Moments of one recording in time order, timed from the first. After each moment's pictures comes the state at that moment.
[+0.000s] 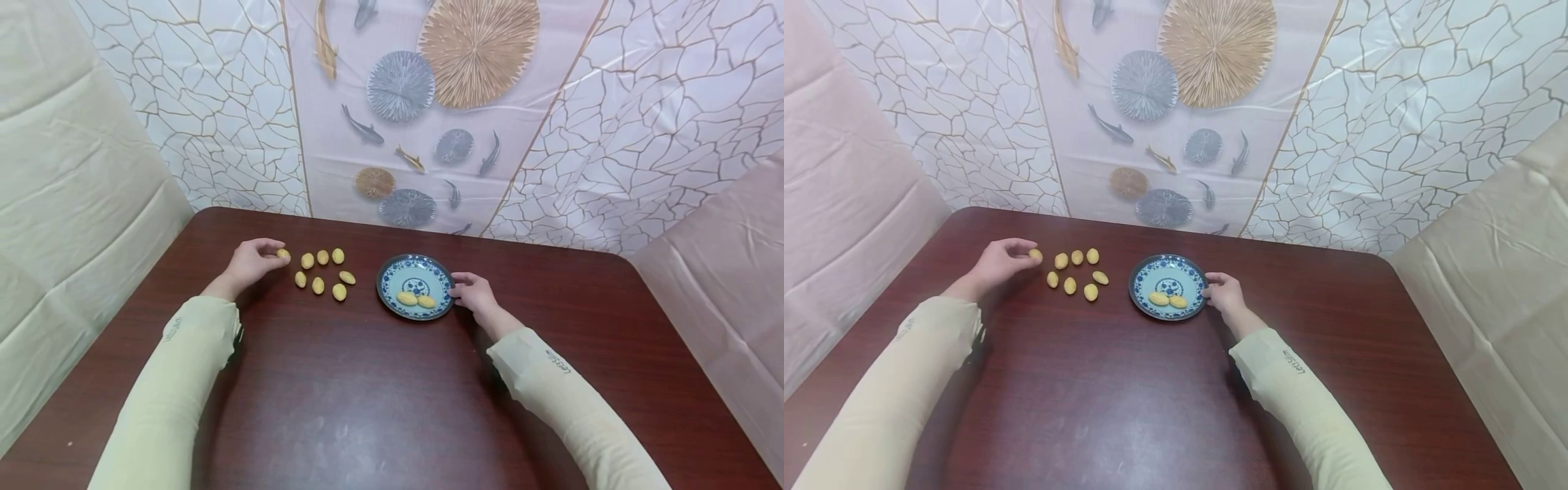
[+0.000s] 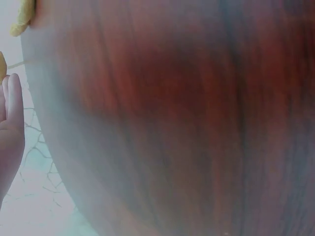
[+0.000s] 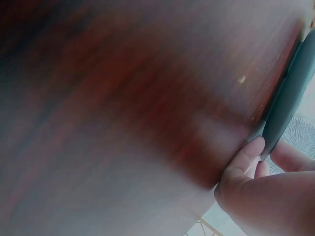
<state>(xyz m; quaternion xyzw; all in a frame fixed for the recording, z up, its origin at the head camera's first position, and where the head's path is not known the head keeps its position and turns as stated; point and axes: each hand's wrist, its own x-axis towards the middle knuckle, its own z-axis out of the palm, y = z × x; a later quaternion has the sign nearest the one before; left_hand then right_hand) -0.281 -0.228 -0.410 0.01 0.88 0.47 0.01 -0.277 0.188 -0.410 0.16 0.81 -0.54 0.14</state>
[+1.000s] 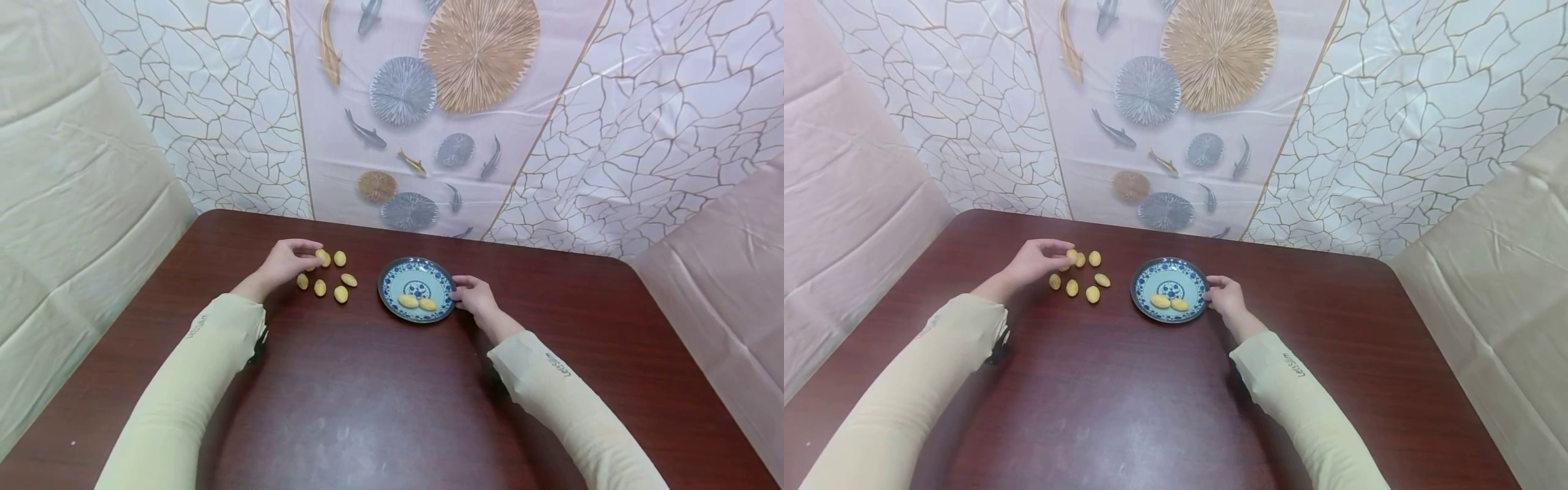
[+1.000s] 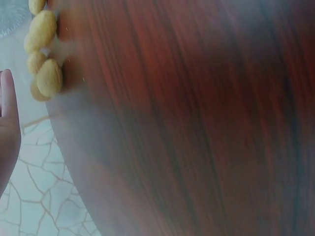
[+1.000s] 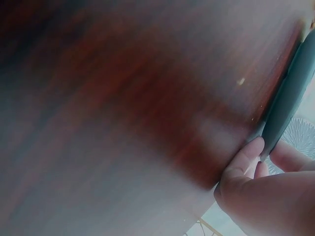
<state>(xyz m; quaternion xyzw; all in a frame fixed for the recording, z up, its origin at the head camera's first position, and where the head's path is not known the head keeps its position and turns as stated) -0.279 -0.174 -0.385 0.03 0.84 0.54 0.07 -0.275 0.187 -0.410 0.16 0.82 -0.54 0.13</state>
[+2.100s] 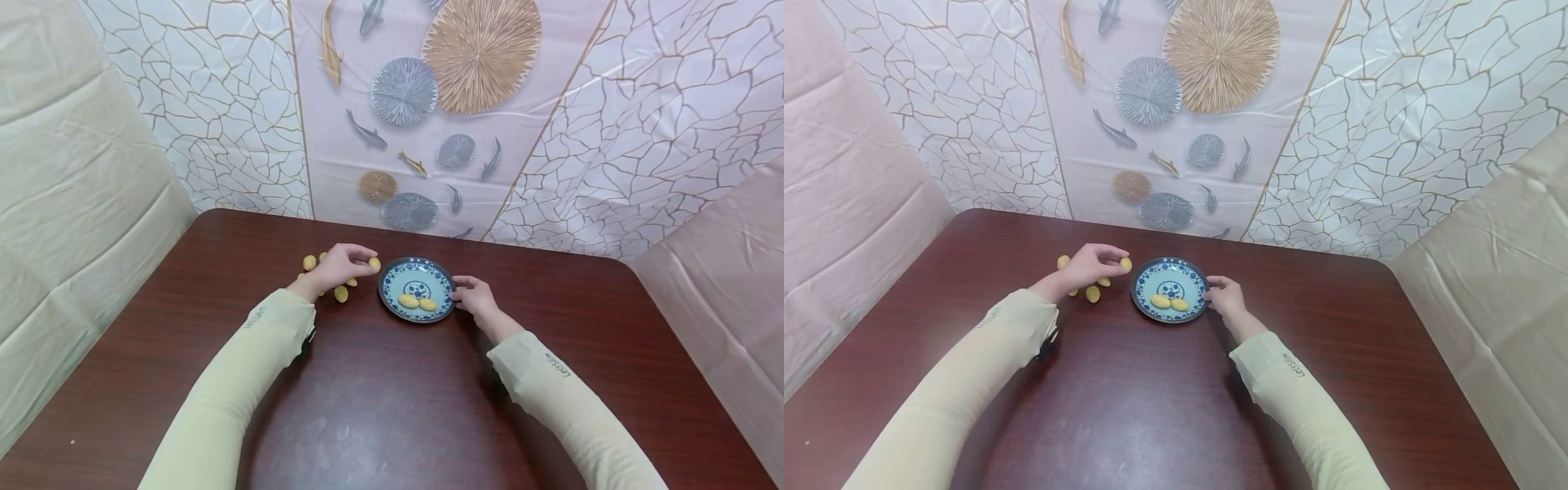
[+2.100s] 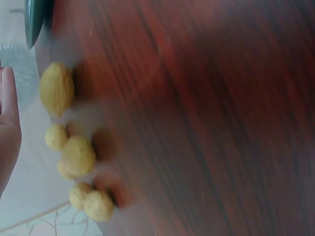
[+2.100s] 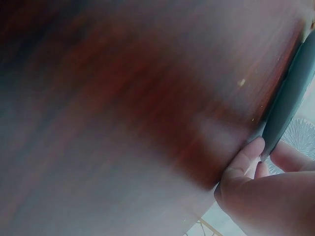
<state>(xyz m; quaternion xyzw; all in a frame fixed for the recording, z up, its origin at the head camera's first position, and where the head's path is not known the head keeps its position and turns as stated) -0.293 -0.097 -0.396 0.11 0.83 0.54 0.12 -0.276 0.187 -0.411 0.15 0.82 -0.54 0.13</state>
